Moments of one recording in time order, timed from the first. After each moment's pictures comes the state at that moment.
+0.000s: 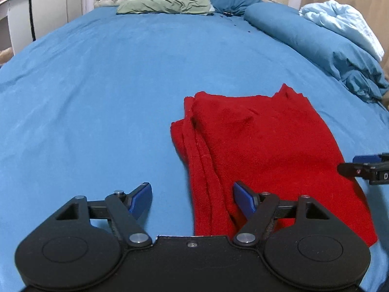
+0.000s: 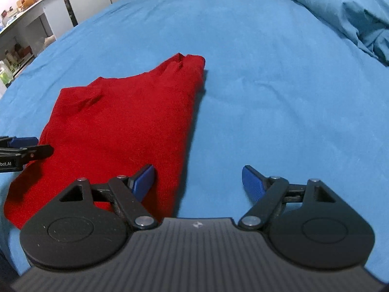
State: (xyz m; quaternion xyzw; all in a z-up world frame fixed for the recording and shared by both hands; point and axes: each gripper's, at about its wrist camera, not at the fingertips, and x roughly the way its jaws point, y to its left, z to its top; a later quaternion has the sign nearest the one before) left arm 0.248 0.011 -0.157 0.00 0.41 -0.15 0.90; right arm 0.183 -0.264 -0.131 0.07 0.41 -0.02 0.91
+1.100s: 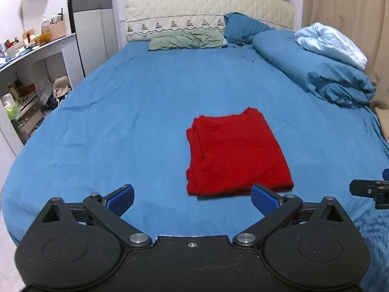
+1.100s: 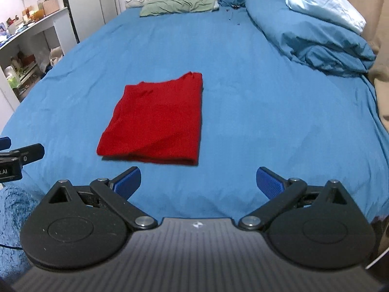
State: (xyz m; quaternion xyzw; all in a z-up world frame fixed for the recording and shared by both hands) left arm 0.005 0.005 0.005 0.04 0.36 -0.08 0.93; right arm -0.068 -0.166 0.023 0.05 0.39 -0.09 0.91
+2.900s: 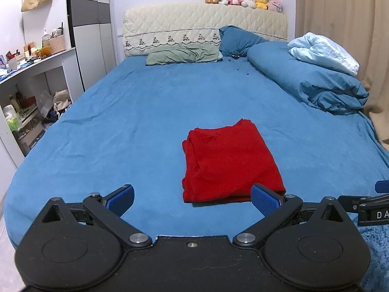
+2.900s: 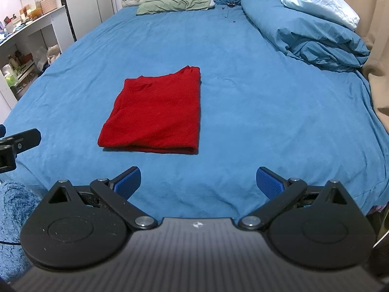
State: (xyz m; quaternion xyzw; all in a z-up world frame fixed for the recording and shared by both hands) left arm -0.019 0.008 0.014 0.04 0.32 -0.09 0.94; right arm -0.085 -0.157 0.021 0.05 0.39 -0.10 0.91
